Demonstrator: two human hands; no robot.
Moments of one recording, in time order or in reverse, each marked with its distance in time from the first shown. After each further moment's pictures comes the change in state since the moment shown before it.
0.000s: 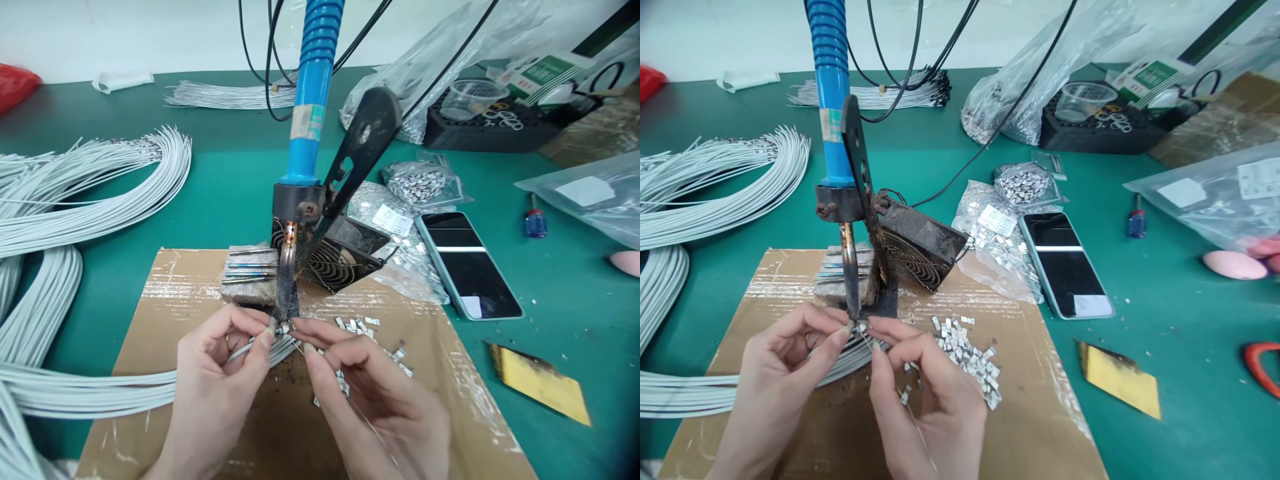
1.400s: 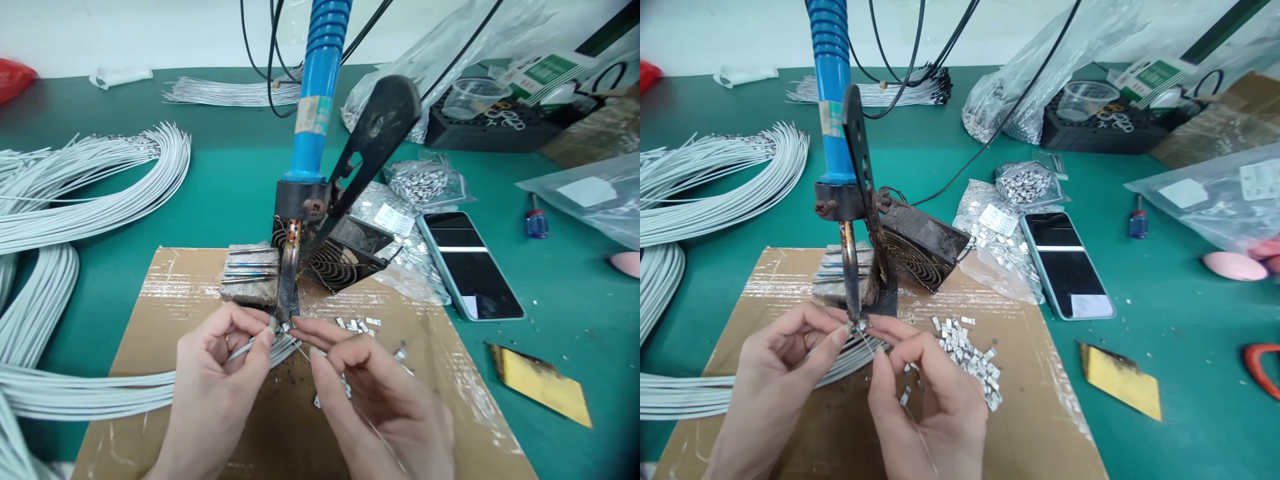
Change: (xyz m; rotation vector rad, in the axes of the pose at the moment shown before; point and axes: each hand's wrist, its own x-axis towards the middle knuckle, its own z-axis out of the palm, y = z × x) left_hand 0.000 0.001 -0.001 0.000 -0.016 -0.035; right_hand -0.001 -0.004 0.004 0.041 0.027 0.078
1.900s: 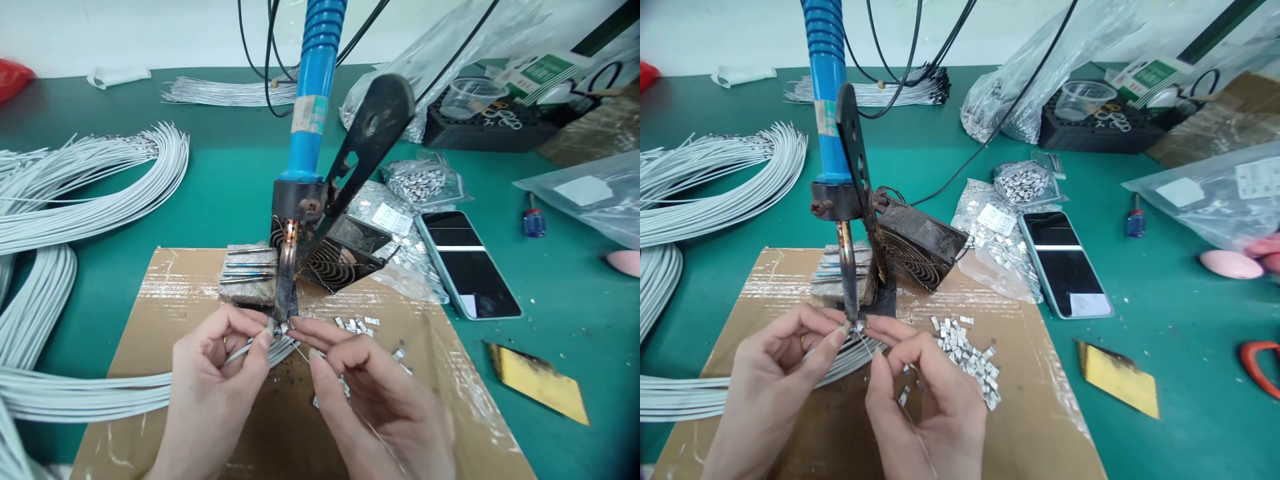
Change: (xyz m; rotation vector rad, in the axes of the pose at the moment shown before) left_hand 0.000 0.001 0.002 0.020 0.045 0.047; right_hand -0.001 0.000 0.001 0.047 -0.009 0.013
